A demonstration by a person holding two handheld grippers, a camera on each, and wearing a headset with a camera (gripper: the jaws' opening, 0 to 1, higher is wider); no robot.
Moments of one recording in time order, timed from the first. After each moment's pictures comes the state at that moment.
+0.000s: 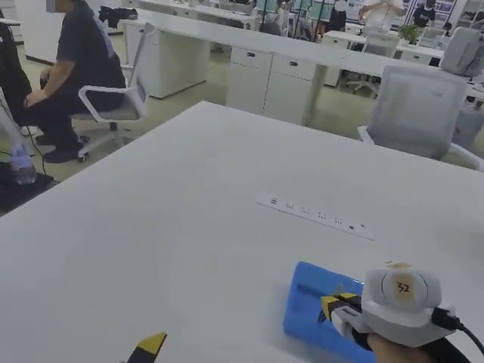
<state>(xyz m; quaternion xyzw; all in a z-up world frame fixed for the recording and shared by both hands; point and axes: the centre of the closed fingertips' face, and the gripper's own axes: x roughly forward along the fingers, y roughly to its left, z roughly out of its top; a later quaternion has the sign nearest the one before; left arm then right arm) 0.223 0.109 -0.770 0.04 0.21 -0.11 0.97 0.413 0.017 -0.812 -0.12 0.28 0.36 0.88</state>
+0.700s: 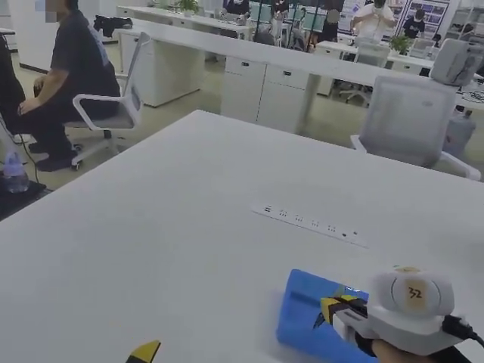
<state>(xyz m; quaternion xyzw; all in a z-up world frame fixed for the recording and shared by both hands) 0.222 0.108 -0.766 0.04 0.21 -0.11 0.97 0.405 0.011 -0.776 -0.10 0.25 0.37 0.89</state>
